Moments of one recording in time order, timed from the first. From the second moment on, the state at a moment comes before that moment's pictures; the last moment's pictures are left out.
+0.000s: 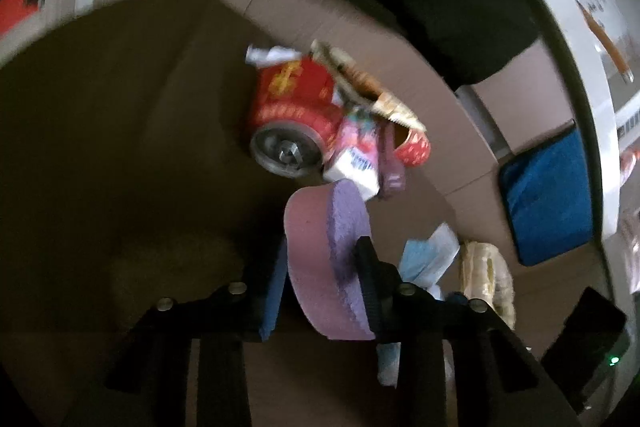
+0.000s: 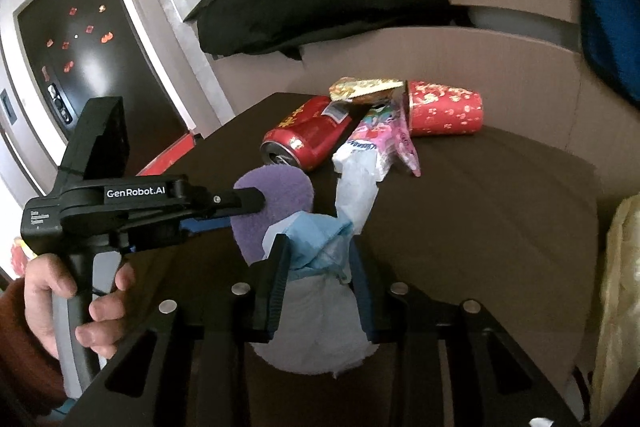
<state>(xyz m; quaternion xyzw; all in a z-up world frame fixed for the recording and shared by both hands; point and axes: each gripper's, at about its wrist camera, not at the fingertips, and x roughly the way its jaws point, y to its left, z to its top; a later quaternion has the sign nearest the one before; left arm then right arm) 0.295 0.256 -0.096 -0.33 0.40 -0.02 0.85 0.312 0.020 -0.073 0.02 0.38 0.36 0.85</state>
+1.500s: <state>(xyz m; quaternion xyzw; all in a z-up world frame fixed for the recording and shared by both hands) 0.237 0.098 0.069 -0.02 0.15 0.03 0.99 0.284 -0.117 0.057 -0.02 0.22 0.23 0.95</state>
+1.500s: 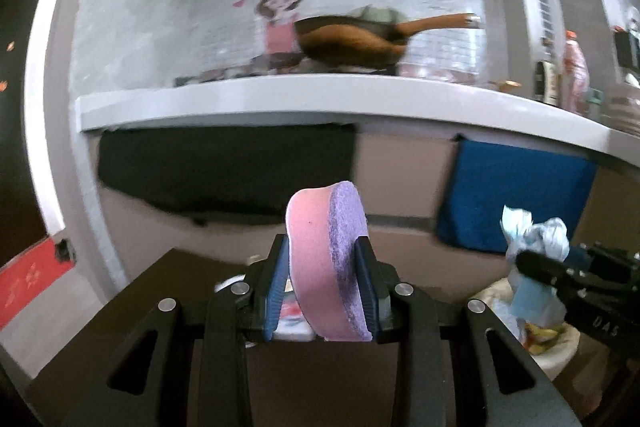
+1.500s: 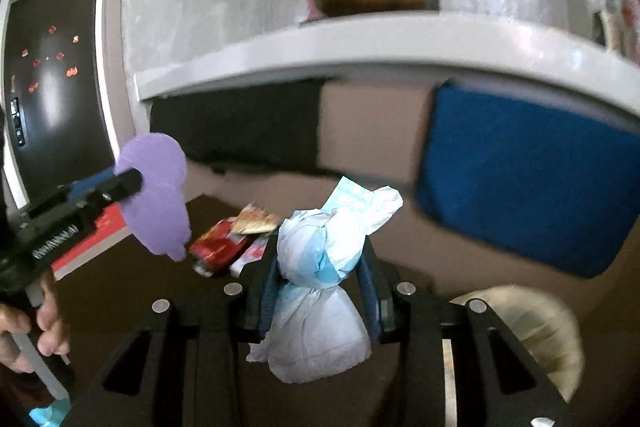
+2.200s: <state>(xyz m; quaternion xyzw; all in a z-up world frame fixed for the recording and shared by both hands) 0.278 -0.097 0.056 0.02 0.20 -0.15 0.97 0.260 -0.282 0.065 -0.01 0.19 0.08 0.98</state>
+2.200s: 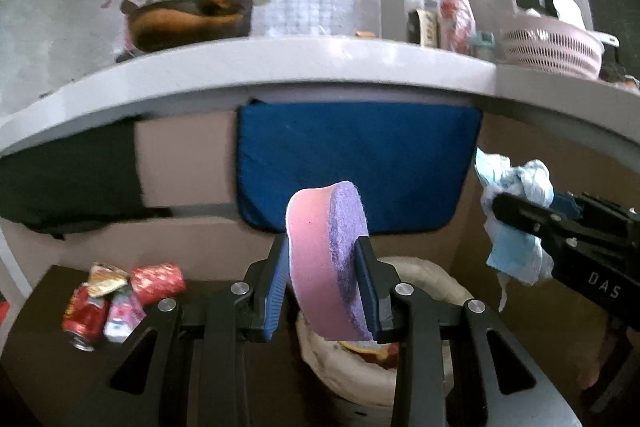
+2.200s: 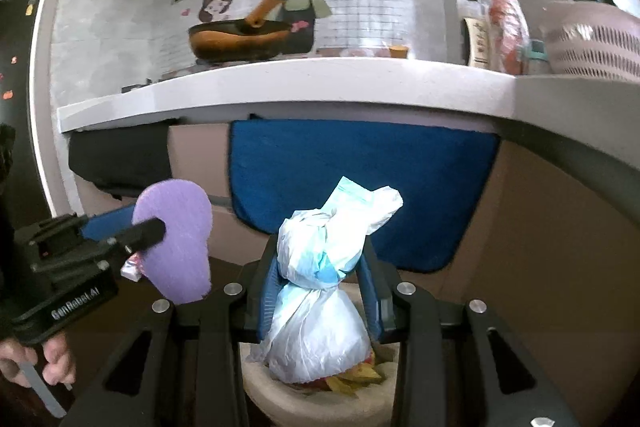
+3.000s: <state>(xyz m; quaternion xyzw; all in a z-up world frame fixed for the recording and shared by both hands) 0.335 -0.112 0.004 0.00 0.28 -0.18 0.94 0.305 -0.301 0.014 0.01 0.24 0.07 0.97</state>
